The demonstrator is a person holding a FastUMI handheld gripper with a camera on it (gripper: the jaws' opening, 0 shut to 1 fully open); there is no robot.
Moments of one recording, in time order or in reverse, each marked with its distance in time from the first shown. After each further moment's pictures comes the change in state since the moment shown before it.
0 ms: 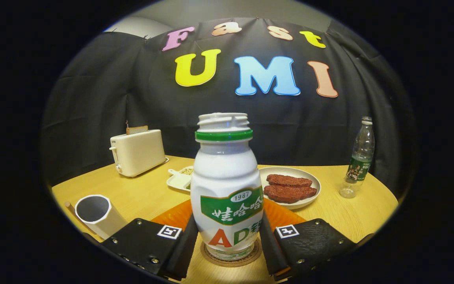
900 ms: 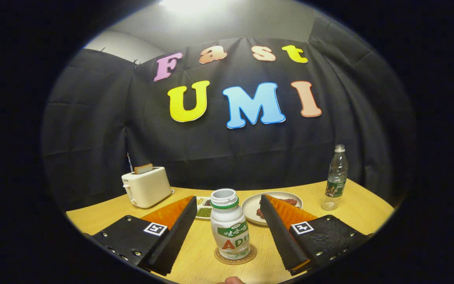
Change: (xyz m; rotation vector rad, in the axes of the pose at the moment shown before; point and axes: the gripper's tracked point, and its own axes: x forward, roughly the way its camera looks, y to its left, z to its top) arm -0.091 -0.005 0.102 0.096 -0.179 -0.037
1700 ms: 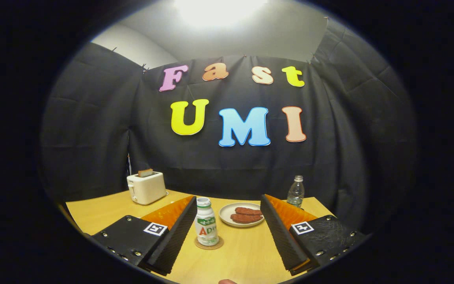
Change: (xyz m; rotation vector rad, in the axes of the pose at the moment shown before) arm -0.115 -0.064 0.033 -0.136 -0.059 -0.030
